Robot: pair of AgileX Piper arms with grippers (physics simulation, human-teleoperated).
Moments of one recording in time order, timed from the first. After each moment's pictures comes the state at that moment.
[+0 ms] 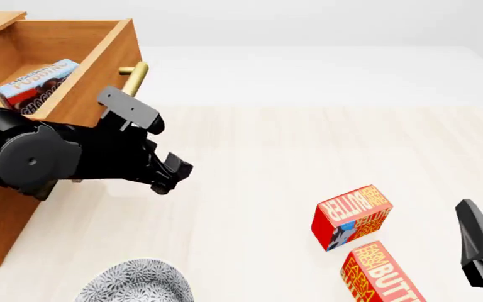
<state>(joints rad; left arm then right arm) -0.55 1.27 -0.81 0.37 0.10 0.00 0.01 0.00 0.01 0.02</state>
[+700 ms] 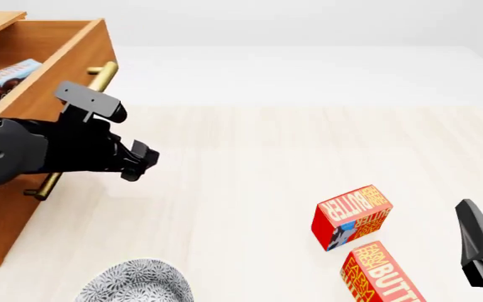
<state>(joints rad) -0.38 1.22 -0.78 0.36 0.09 0.00 0.01 0.00 0.01 0.02</state>
